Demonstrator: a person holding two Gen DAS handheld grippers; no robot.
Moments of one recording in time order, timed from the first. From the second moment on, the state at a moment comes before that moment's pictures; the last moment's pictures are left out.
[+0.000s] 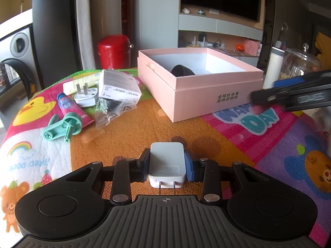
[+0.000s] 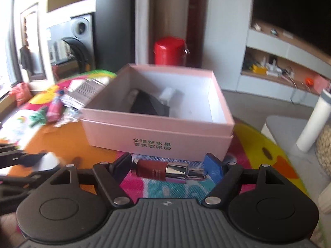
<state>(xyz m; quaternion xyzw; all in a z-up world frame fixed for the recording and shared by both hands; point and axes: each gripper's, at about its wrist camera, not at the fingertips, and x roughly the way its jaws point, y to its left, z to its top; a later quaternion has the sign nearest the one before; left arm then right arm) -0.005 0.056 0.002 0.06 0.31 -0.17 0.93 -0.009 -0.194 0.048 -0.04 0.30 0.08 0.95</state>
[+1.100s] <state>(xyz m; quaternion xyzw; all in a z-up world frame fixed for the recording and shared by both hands) -0.043 0.049 0.011 0.01 0.35 -0.22 0.91 -0.047 -0.225 0.013 -0.08 0.32 0.09 0.94</state>
